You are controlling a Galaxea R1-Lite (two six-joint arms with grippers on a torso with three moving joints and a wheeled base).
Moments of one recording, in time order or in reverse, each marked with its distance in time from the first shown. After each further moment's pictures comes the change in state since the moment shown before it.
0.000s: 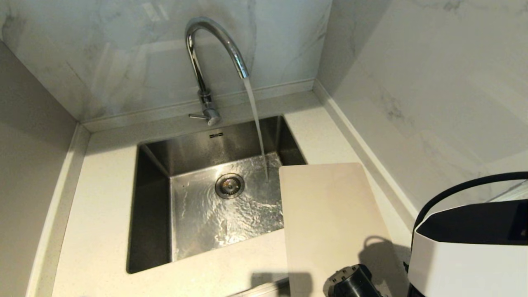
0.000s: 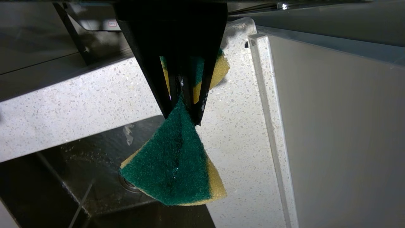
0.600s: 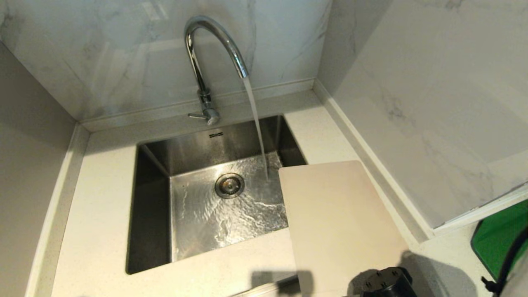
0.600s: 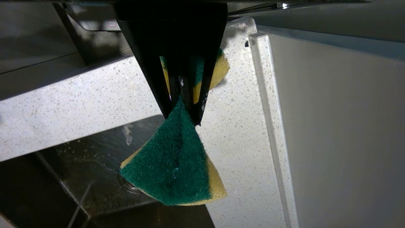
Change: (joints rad) left arm 0.000 0.000 0.000 0.000 0.000 0.000; right arm 0.000 -0.283 0.126 0.005 -0.017 -0.100
